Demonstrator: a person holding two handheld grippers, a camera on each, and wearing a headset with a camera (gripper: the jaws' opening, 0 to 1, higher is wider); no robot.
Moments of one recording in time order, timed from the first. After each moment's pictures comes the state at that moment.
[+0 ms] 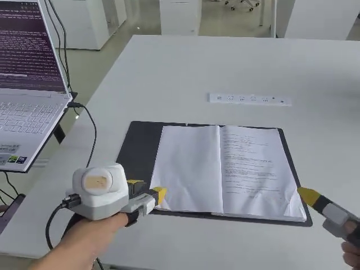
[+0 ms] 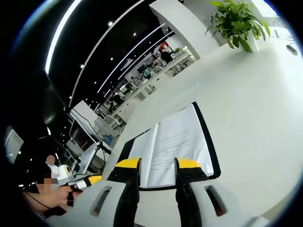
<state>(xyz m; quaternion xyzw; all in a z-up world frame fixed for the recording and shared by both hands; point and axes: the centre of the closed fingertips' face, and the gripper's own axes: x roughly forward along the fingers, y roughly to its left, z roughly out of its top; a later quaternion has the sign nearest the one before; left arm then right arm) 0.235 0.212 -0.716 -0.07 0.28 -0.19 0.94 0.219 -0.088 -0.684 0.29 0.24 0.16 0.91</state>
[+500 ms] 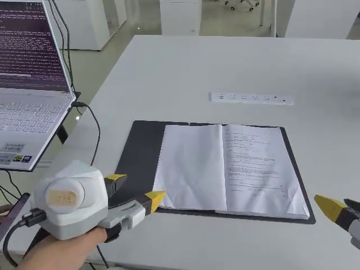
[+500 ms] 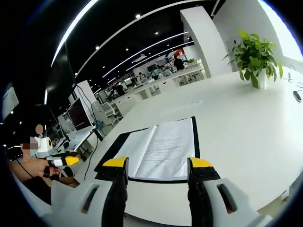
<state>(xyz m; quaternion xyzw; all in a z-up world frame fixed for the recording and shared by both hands) 0.194 0.223 -0.679 -0.02 0.25 -0.21 0.94 0.185 -0.103 -0.664 0.16 0.22 0.17 0.95</state>
